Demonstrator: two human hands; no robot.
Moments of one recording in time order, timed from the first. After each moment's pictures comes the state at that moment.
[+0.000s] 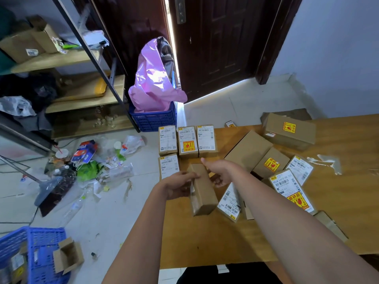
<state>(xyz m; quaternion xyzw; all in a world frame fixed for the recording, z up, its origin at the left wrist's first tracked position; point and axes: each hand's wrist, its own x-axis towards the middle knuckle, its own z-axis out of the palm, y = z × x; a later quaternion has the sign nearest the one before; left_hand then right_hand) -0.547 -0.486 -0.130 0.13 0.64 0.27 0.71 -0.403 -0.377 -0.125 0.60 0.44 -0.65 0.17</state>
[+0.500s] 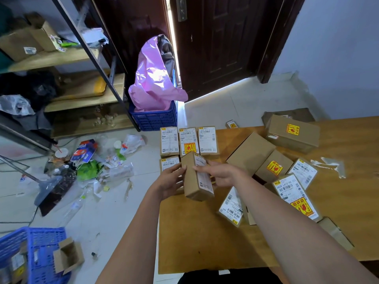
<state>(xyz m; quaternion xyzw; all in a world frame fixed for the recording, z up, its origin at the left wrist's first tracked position) -0.575 -0.482 -0.146 0.11 0.60 0.44 0.67 -0.405 -0.375 -0.139 0.48 0.42 -0.77 0.08</state>
